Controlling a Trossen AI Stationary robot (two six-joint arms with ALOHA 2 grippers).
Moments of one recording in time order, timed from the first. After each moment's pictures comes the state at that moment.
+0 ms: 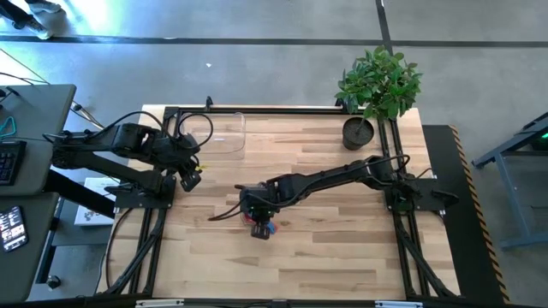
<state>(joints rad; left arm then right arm) -0.07 0.98 1.21 -1.33 -0.17 -0.68 0.18 2.23 2.00 -0.80 -0.08 0.31</state>
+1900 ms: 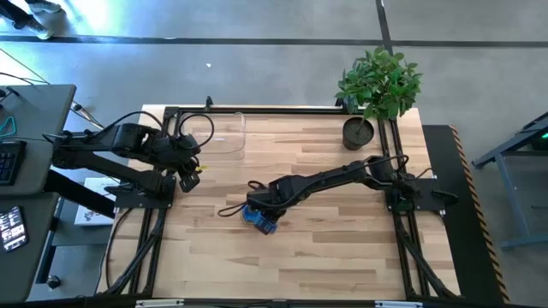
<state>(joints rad) -0.07 0.98 1.21 -1.33 -0.17 -0.62 0.18 2.23 1.93 -0.99 -0.01 0.77</state>
